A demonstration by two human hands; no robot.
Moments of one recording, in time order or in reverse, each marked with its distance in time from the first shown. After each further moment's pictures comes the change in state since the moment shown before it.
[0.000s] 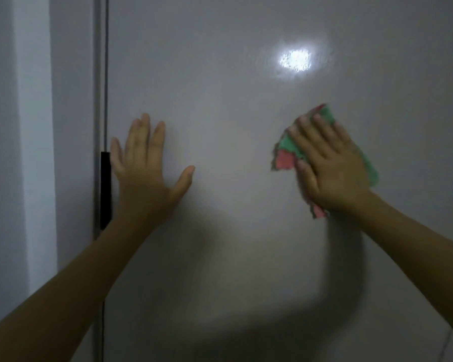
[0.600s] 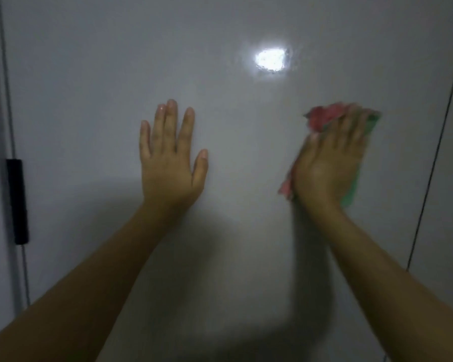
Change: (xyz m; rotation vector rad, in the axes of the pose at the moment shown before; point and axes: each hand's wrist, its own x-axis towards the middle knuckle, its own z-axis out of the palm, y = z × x) left_hand 0.028 0.129 0.057 -0.001 -0.040 0.102; right_hand -0.042 0.046 -0.003 -0.046 0.177 0.769
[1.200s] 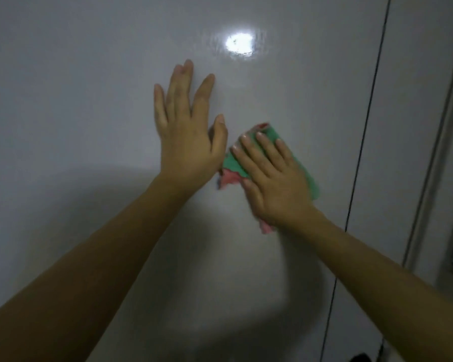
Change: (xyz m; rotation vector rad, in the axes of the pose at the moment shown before) left_hand 0.035 0.141 0.015 -0.316 0.035 -0.023; right_hand -0.036 0.085 -0.020 0.036 -0.205 -0.719
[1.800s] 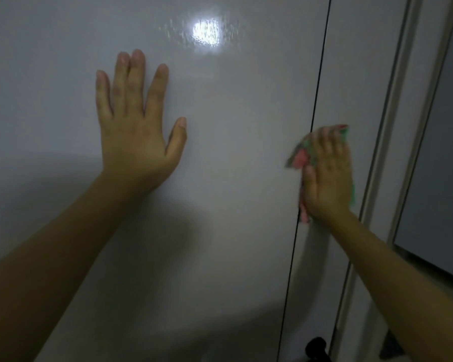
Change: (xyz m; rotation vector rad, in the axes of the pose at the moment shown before) left_hand -0.011 0.008 0.021 0.211 -0.041 0.130; right_hand -0.105 0.130 -0.015 0.001 0.078 0.405
